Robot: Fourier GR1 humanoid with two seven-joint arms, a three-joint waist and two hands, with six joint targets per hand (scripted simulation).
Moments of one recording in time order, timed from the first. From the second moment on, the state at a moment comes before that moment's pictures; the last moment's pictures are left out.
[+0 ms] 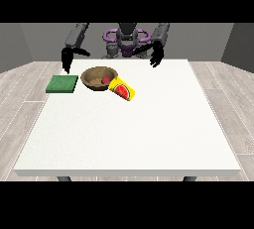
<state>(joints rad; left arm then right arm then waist) -0.54 0.00 -0.13 -1.11 -0.30 0.38 -0.05 -0.28 -0.21 -0.31 -1.07 -0.20 0.21 -0.24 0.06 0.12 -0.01</state>
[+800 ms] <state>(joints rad) -0.38 0.10 -0.03 -1.24 -0.10 0.10 -0.23 -0.40 -0.18 -0.32 -0.77 -0.17 0.10 -0.40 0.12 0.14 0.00</state>
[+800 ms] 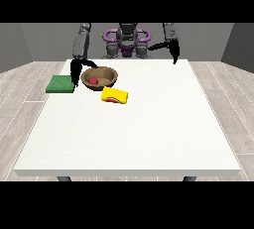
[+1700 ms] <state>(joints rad) -0.41 0.12 -0.02 -1.34 -0.09 0.04 -0.21 -0.40 -0.19 -0.28 -0.64 -0.07 -0.19 -0.53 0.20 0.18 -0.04</state>
